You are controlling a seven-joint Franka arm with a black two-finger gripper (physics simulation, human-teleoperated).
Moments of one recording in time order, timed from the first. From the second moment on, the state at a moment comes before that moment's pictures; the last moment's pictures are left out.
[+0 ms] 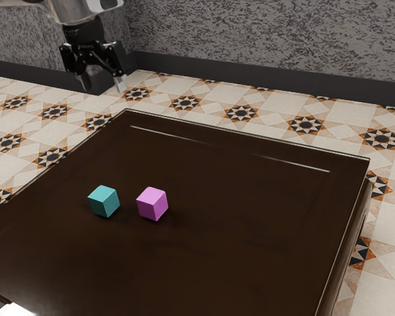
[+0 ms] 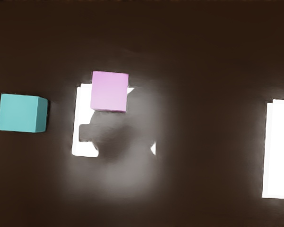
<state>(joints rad) -0.16 -0.02 0.14 -1.45 -0.07 1.47 -0.10</state>
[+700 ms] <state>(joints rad) 0.51 -0.03 -0.39 -2.26 0.01 2.16 -0.04</state>
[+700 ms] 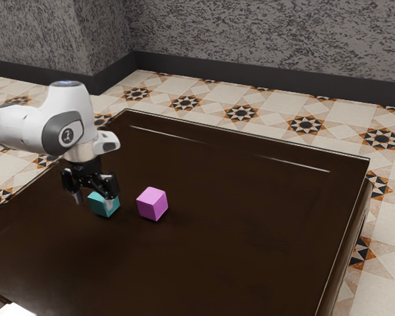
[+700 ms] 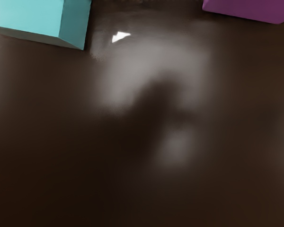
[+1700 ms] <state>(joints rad) 0.58 0.35 -0.35 -2.02 0.10 2.34 0.22</state>
